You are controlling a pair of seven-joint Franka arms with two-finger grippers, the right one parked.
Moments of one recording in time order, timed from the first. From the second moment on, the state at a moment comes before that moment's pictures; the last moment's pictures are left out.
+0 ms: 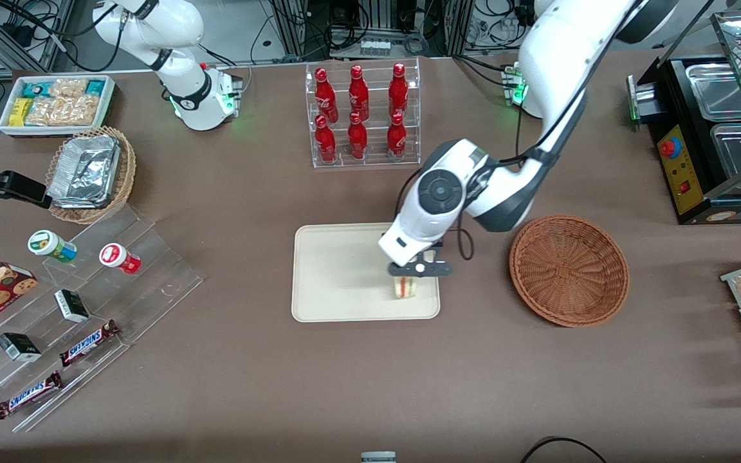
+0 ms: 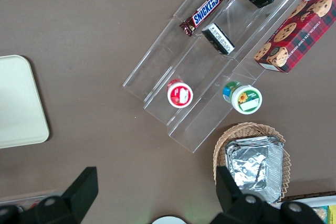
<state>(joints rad) -0.38 0.63 -0.37 -1.54 0.08 2.14 -0.71</state>
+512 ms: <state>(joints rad) -0.40 0.69 -0.37 -1.52 0.10 2.18 -0.71</state>
